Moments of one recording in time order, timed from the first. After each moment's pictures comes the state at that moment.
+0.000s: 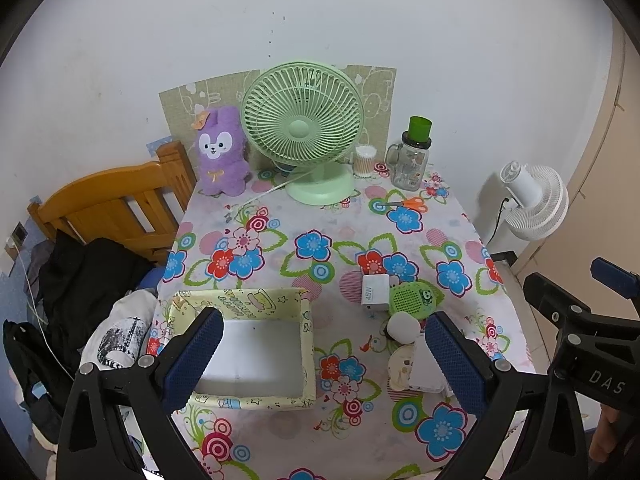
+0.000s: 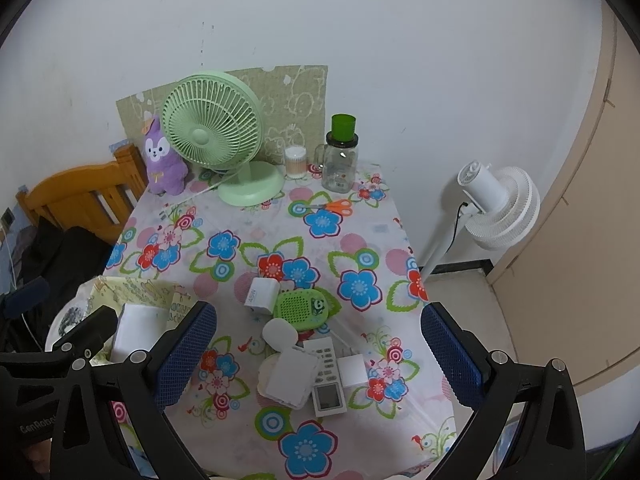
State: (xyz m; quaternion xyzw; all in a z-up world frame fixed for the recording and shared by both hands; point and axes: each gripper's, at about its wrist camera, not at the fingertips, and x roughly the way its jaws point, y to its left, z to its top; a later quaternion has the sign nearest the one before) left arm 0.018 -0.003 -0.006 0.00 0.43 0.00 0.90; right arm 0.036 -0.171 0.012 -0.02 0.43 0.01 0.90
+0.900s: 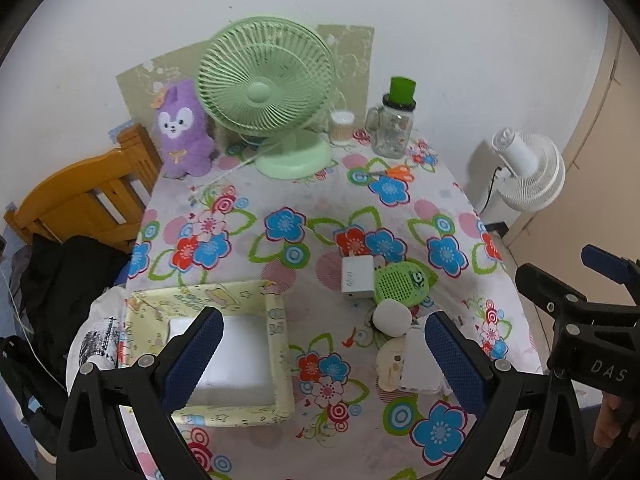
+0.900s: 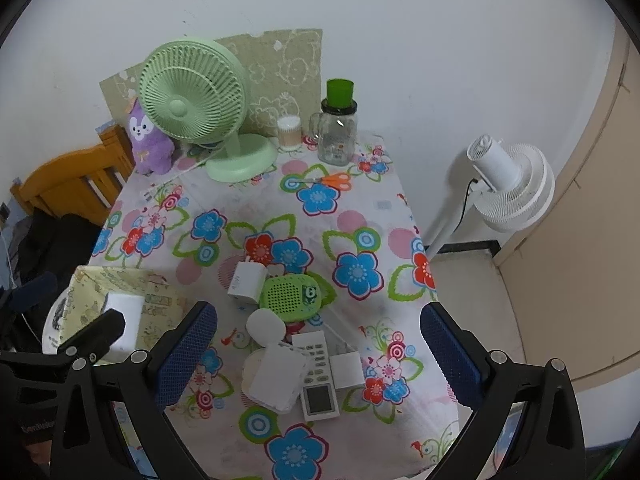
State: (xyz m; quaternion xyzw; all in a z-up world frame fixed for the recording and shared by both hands) left arm 0.060 -0.031 -0.052 0.02 0.48 -0.04 0.88; right arm 0.080 -0.195 -0.033 -0.01 0.48 0.02 0.88
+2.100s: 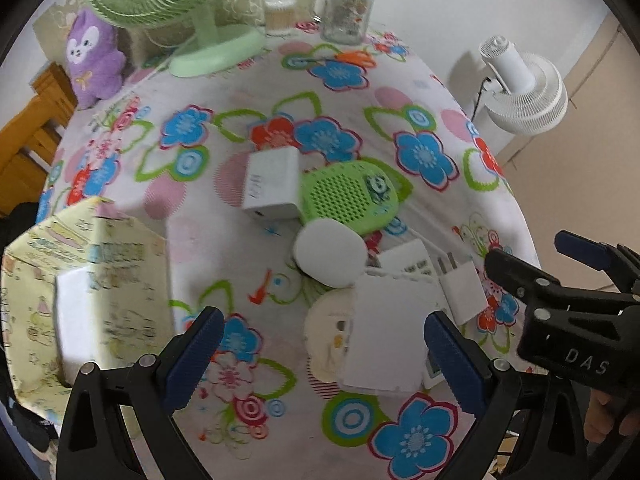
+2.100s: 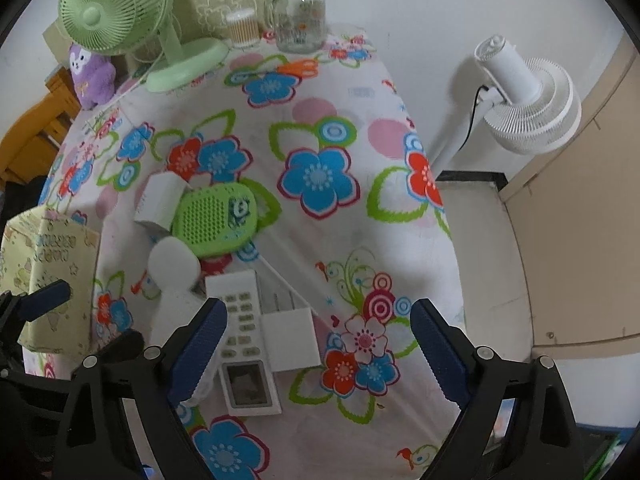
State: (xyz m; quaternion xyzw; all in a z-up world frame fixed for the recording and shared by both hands) left arm 0.086 -0.105 -0.187 0.02 0.59 -0.09 0.80; right arm 0.108 -0.251 -0.174 -0.01 0.59 0.01 0.81
